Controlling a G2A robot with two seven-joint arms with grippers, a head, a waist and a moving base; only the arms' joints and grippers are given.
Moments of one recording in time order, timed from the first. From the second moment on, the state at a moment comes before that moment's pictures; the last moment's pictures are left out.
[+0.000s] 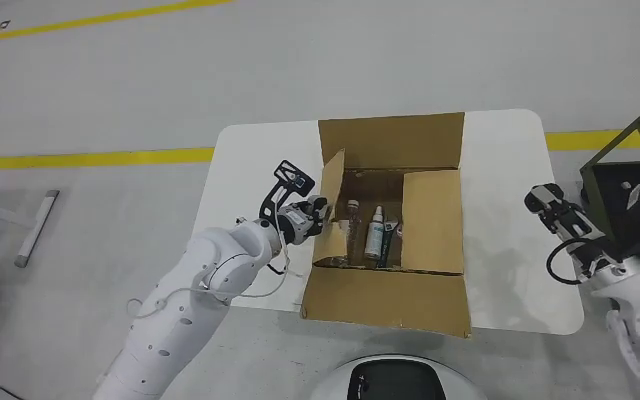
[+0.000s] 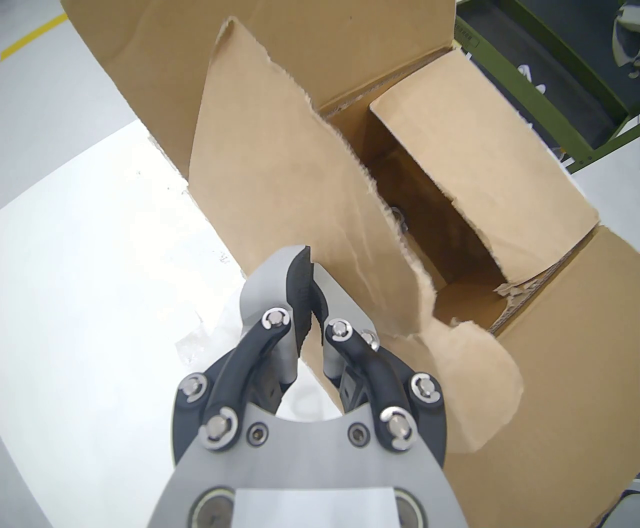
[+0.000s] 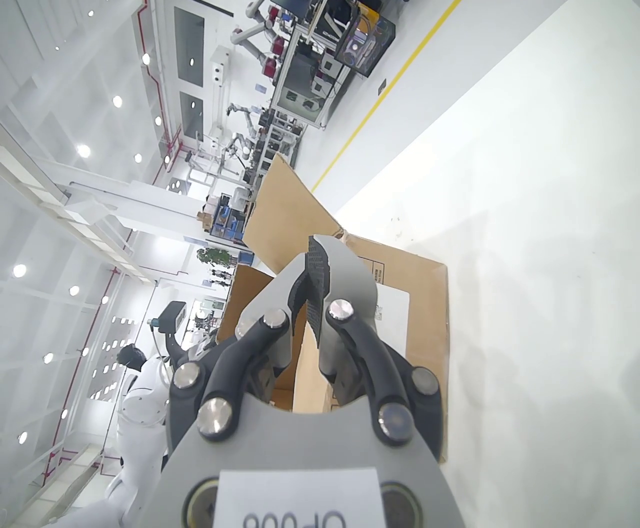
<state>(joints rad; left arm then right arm) 0.74 -0.92 -0.87 -1.75 0.71 -0.16 -0.69 -1.60 -1.17 1.84 -1.94 0.02 -0.10 0.40</state>
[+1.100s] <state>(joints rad) 0.70 -1.02 -0.76 -1.73 0.76 -0.17 -0.73 -0.91 -1.21 1.47 -1.35 0.16 0.19 0.38</state>
